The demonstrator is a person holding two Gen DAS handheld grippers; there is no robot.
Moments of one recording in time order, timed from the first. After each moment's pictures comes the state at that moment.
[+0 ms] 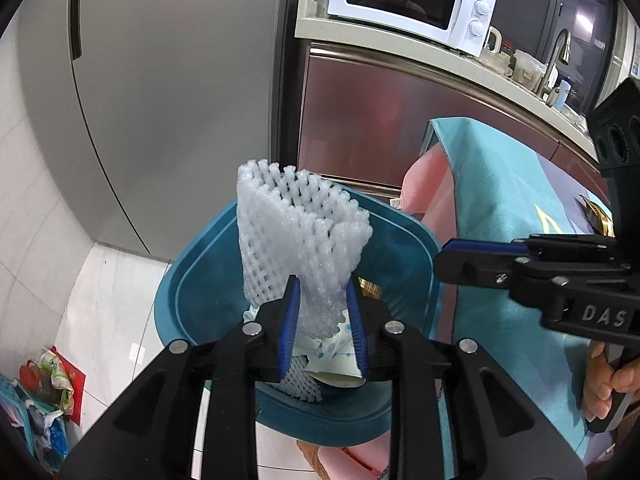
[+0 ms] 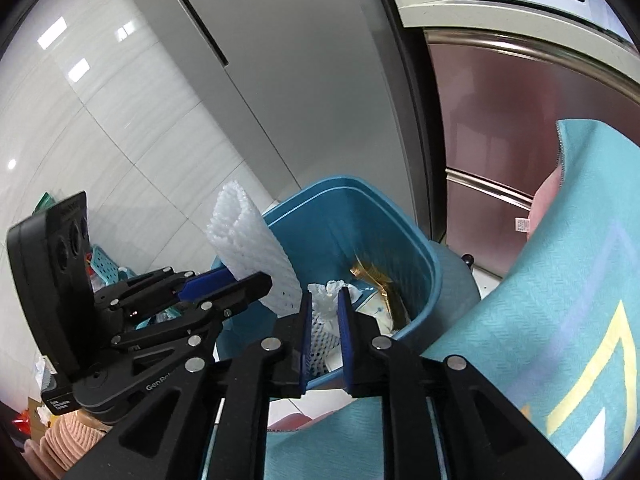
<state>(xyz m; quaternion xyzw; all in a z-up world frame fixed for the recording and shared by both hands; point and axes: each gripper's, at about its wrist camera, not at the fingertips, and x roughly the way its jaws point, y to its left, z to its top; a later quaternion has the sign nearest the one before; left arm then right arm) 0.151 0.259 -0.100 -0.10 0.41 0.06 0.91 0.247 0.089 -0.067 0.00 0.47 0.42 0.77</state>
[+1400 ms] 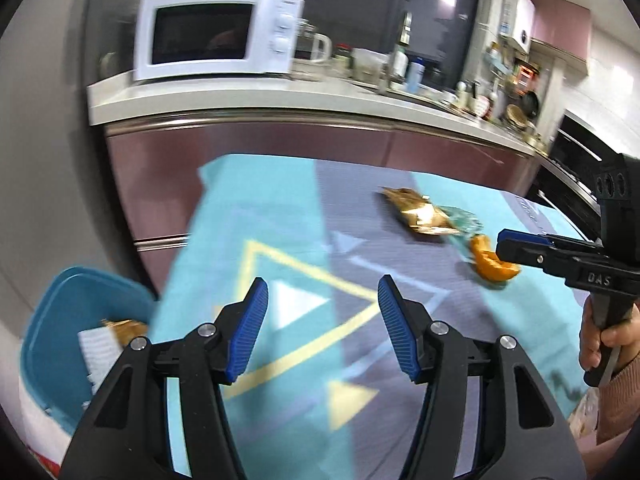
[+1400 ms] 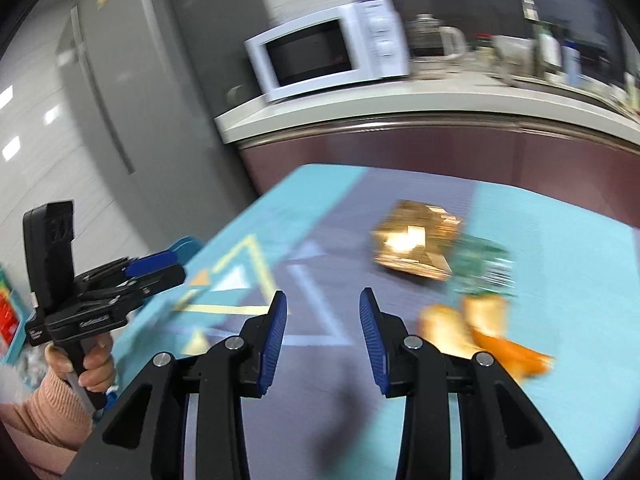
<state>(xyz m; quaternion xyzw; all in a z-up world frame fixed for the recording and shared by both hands) 0.150 0.026 -0.032 -0.04 0.33 -0.17 0.93 0.175 -0.243 -0.013 0.06 0.36 0.21 0.91</state>
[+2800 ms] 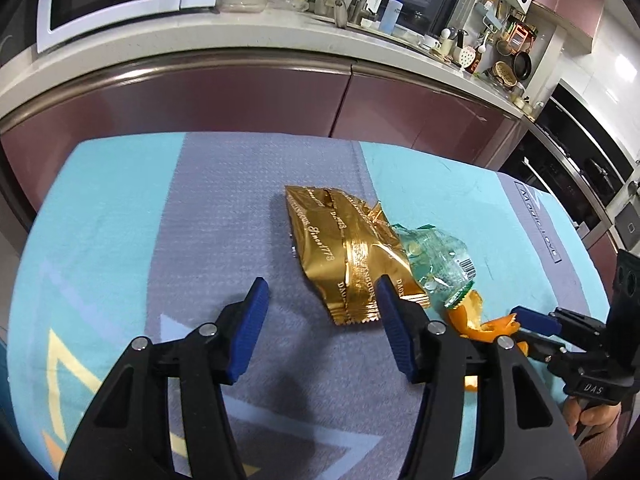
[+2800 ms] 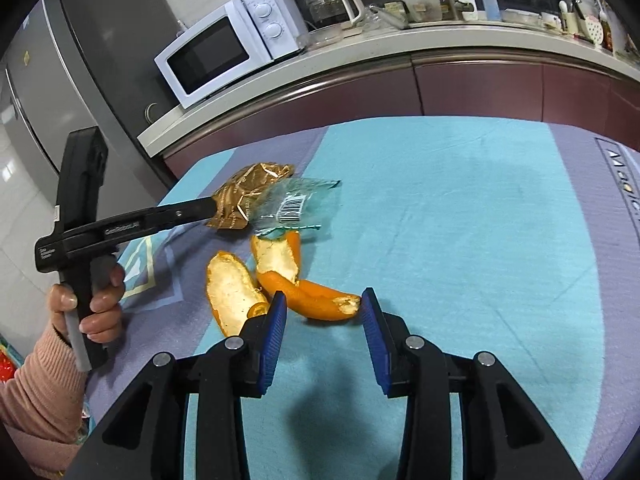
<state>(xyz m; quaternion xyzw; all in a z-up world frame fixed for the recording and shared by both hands) 0.297 -0.124 -0.068 -0.04 0.44 -0.22 0.87 0.187 -0.351 -0.068 0.14 0.41 0.16 0.89</state>
